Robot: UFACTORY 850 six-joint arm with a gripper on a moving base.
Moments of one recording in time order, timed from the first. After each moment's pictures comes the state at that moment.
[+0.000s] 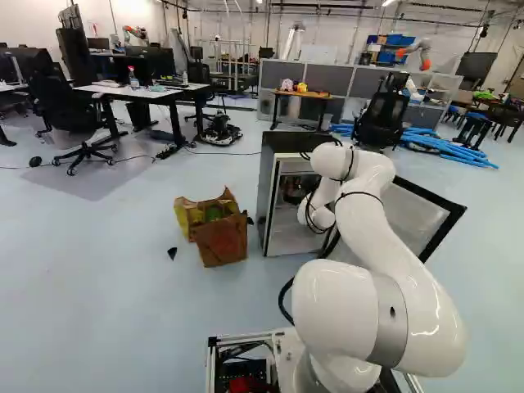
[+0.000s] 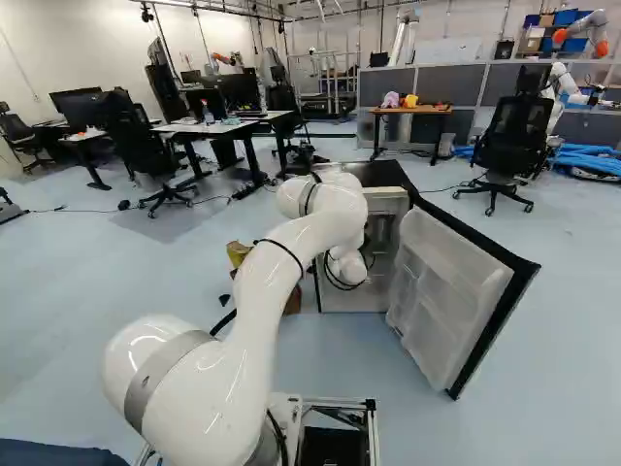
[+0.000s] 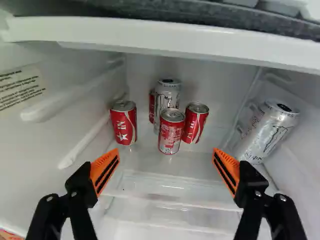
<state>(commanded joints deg) -22.2 -82.1 -93.6 -29.6 65.0 0.0</state>
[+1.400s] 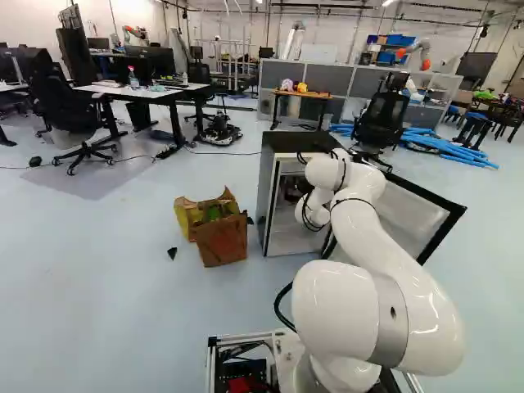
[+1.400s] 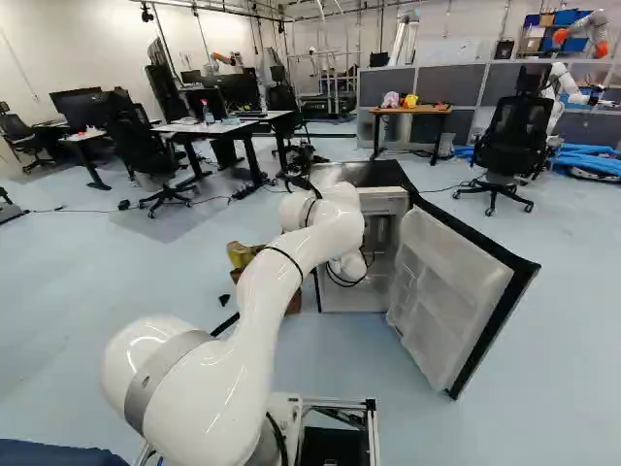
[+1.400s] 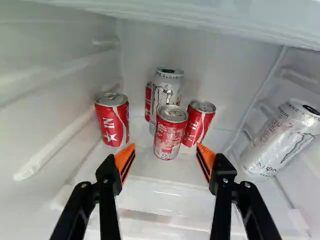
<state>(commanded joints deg) -21.2 -87.8 -103.7 -29.6 59.7 0.0</state>
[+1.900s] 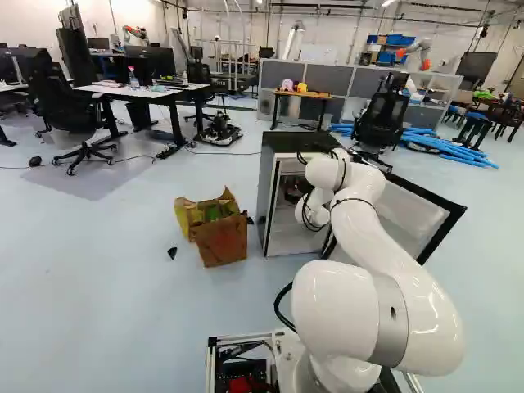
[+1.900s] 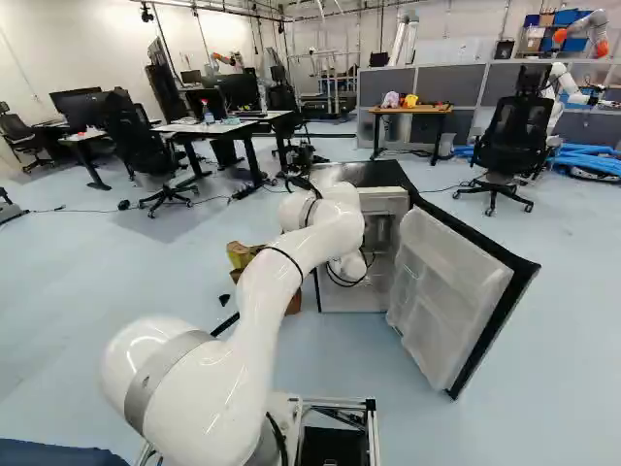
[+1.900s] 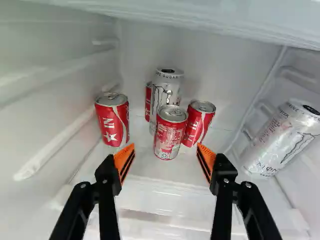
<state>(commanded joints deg) -21.2 -87.8 -103.7 -29.6 59.7 0.0</state>
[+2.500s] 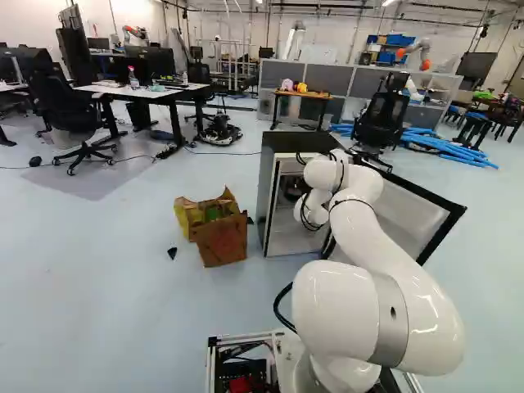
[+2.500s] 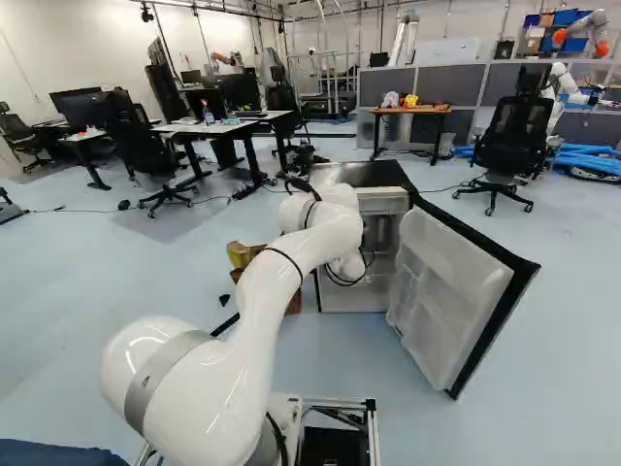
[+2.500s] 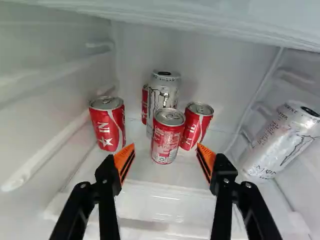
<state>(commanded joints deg) -20.5 -89.2 -106.1 -27.1 59.7 0.0</state>
